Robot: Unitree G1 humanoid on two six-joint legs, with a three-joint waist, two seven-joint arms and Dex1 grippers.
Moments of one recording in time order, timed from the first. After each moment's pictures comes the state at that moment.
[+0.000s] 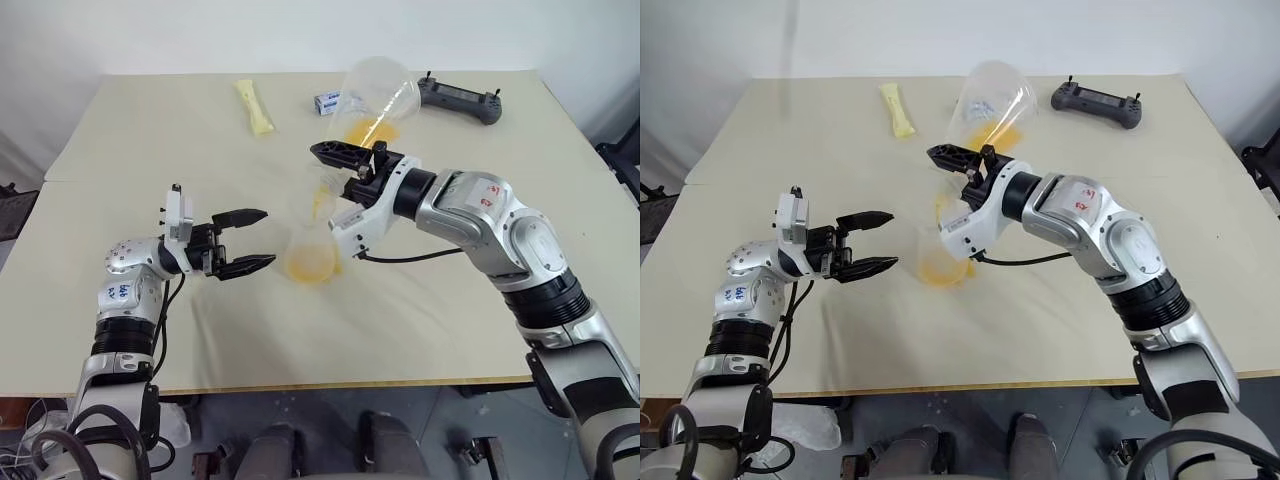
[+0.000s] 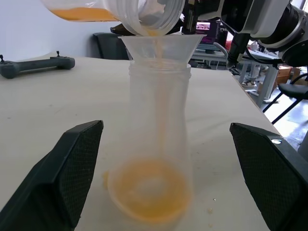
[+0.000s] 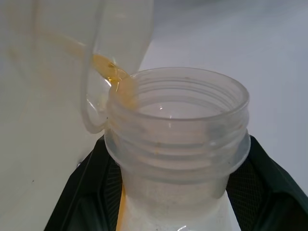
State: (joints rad) left arm -0.66 0.50 0.16 0.52 -0.49 0.01 -1.40; right arm -0.94 -0.59 0.35 -0.03 -0.83 -0.42 0.55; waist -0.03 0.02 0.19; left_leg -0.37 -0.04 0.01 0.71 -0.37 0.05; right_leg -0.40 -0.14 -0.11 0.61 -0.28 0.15
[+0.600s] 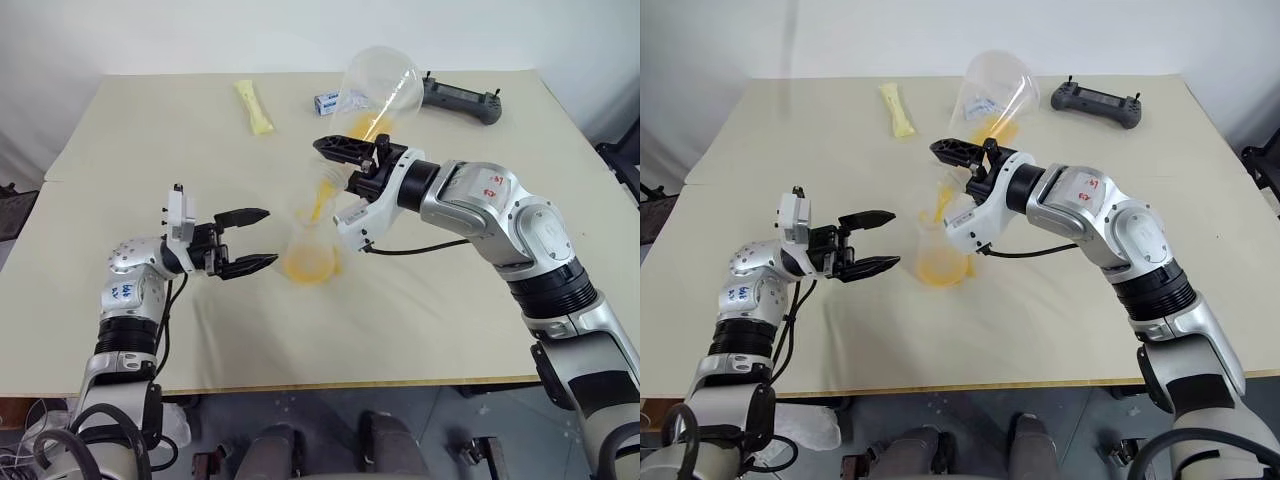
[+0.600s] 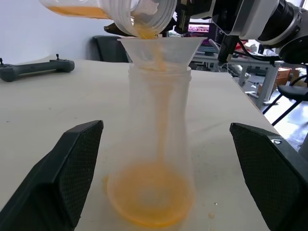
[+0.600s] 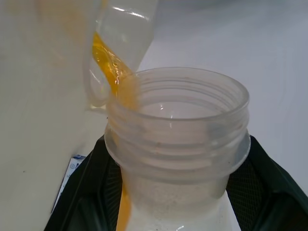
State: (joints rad) left arm -0.66 0.49 0.16 0.53 -0.49 0.00 -1.40; right arm -0.98 -0.61 0.35 0.03 -0.85 -0.48 0.52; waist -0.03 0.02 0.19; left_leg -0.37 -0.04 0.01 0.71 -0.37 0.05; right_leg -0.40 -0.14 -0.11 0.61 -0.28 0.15
